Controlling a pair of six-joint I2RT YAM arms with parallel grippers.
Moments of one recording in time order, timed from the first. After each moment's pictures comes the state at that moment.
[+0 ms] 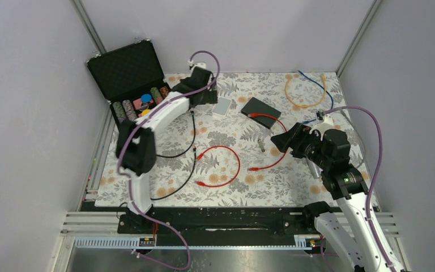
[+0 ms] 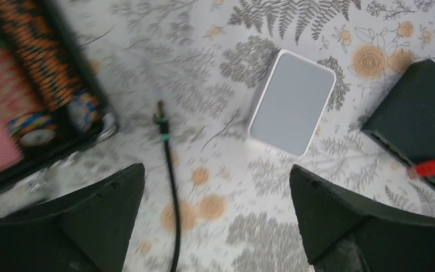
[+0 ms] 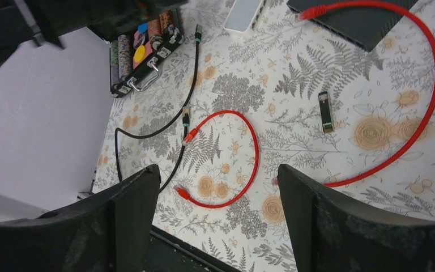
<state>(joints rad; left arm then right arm) -0.48 1.88 1.63 -0.49 -0.34 -0.40 0.24 0.63 0.75 -0.49 -0.28 0.64</state>
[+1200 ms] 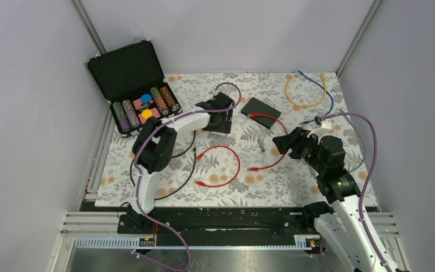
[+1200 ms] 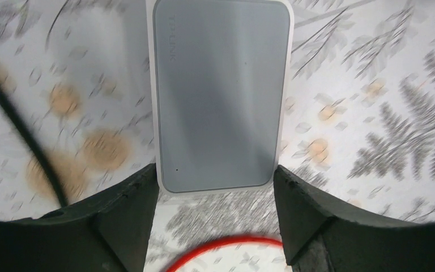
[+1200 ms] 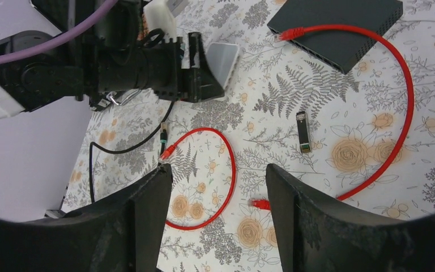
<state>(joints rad) -0.64 2.14 1.64 -0.55 -0.17 -0.44 0.24 0.60 0.60 -0.30 -0.22 0.58</state>
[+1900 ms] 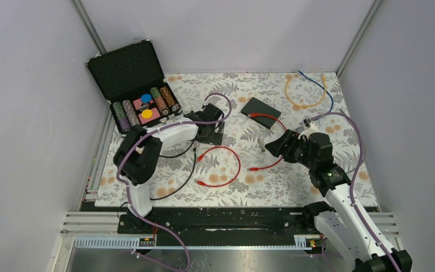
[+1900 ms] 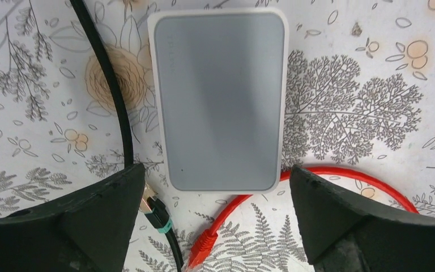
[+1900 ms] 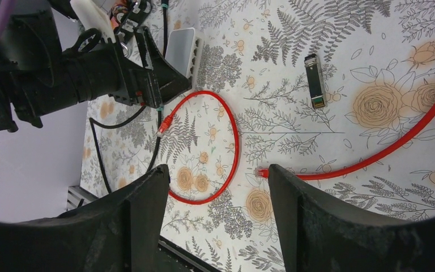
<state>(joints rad) -0.64 1.87 1.26 -0.50 -0.25 -0.42 0.26 0.72 0.52 -0.27 -0.30 0.68</state>
